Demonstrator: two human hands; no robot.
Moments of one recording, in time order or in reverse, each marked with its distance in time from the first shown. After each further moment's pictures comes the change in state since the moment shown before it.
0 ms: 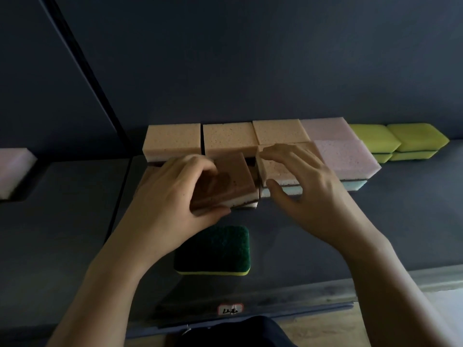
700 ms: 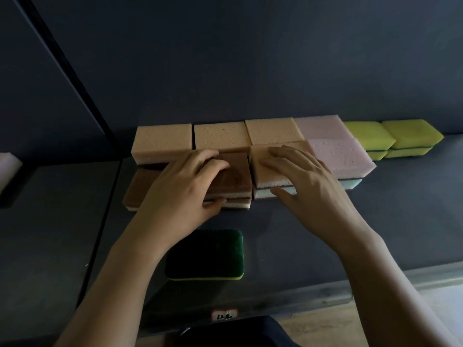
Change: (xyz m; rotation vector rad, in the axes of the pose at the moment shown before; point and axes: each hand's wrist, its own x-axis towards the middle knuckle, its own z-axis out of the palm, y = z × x) left_hand 0.028 -0.004 0.027 0.194 -0.093 0.018; right_hand -0.003 0.029 0.005 -0.255 -0.049 0.039
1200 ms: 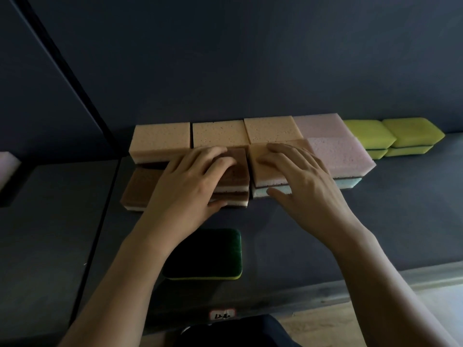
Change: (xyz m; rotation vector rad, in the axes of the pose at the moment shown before) left_hand 0.008 0.006 0.009 0.126 0.005 0.047; right_hand 0.002 -0.002 0.003 -0.011 -0.009 0.022
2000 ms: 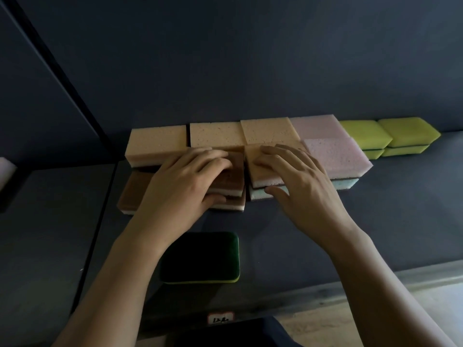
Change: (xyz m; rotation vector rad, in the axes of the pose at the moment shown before) left_hand 0.005 -0.006 -0.003 -0.040 0.041 0.046; right_hand 0.001 -0.001 0.001 0.005 0.042 -0.021
